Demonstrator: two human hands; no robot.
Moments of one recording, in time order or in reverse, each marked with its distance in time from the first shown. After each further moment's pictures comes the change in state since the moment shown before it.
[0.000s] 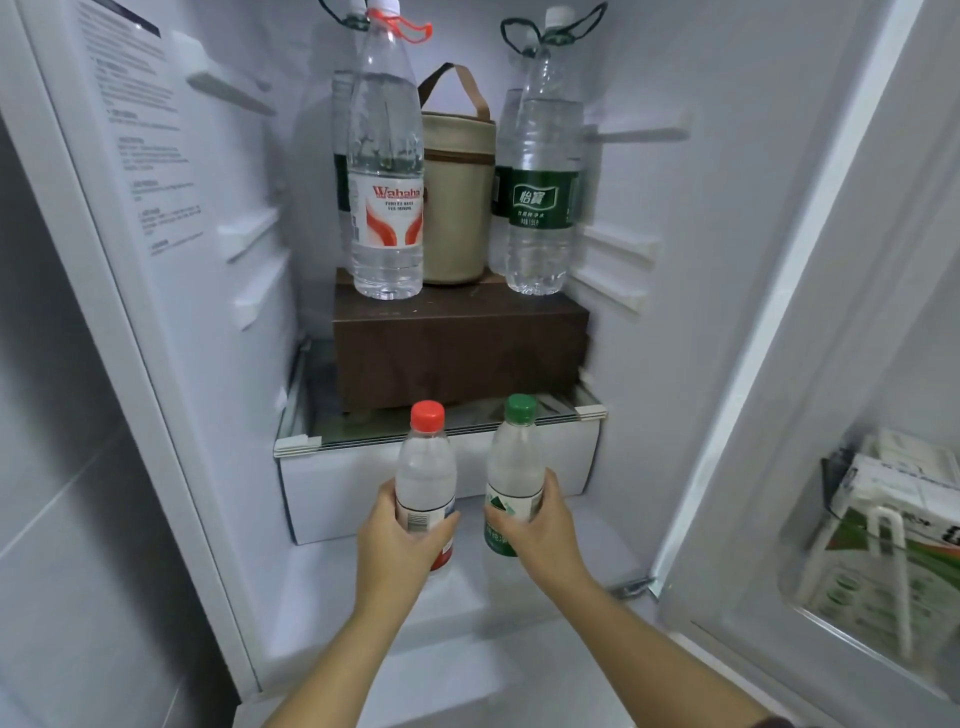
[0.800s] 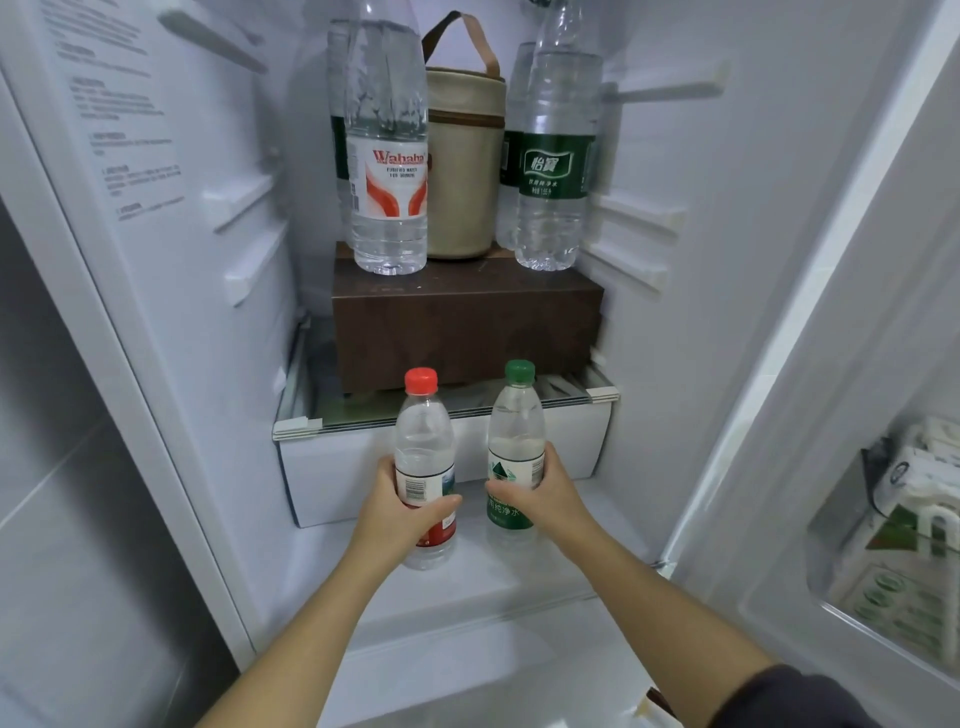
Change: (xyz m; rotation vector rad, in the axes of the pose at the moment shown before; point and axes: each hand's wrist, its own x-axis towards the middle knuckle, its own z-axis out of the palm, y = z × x) left_hand 0.038 -0.025 -0.004 -0.063 -0.218 -0.167; right_hand 0.034 0.008 -0.001 0.072 -0.205 0.170
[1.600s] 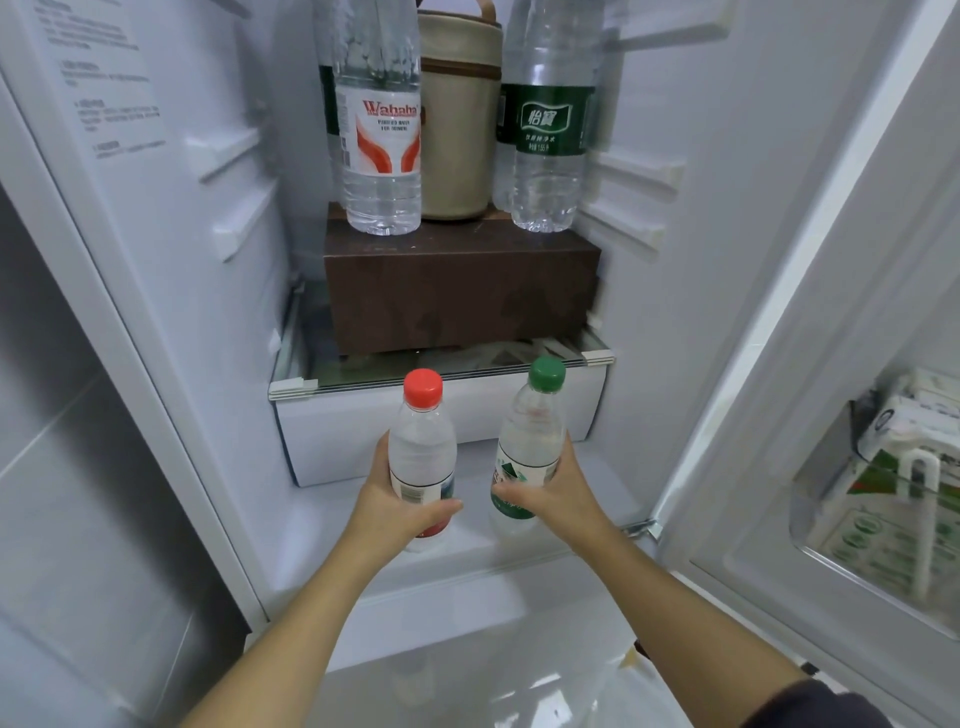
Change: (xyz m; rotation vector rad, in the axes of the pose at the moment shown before) left_hand -0.043 -0.002 -0.006 -0.022 -0.062 0.134; right_hand -0.042 0.013 -0.013 -0.043 -0.023 -0.119
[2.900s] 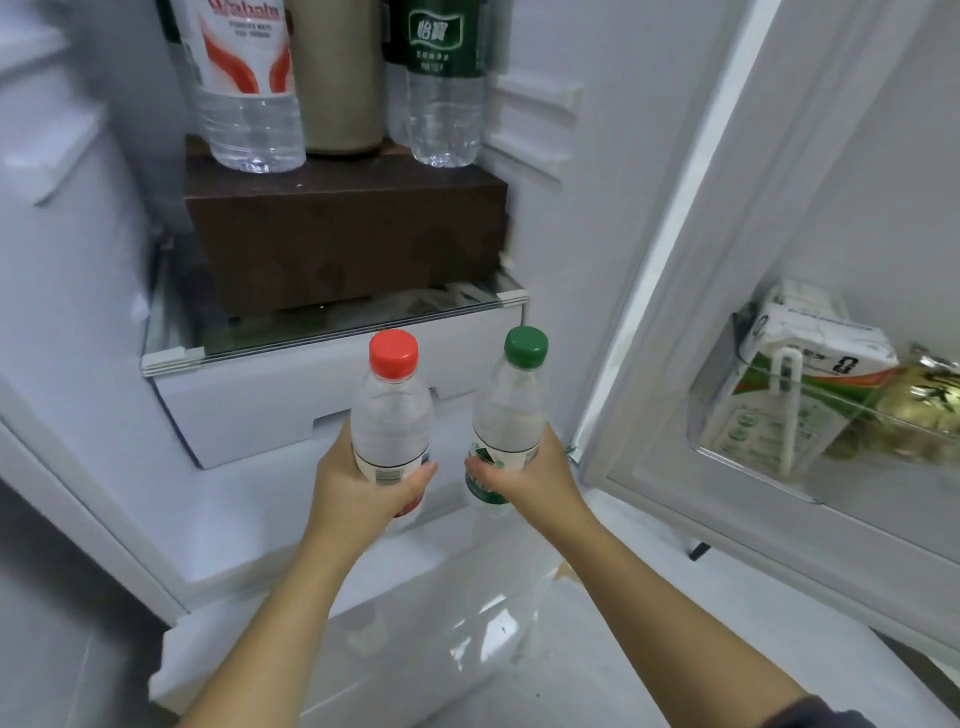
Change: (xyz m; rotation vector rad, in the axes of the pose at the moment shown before) left_hand -0.026 0.016 0.036 0.002 0.019 0.117; right_hand -0.068 -0.013 -0.018 -0.064 0.229 0.057
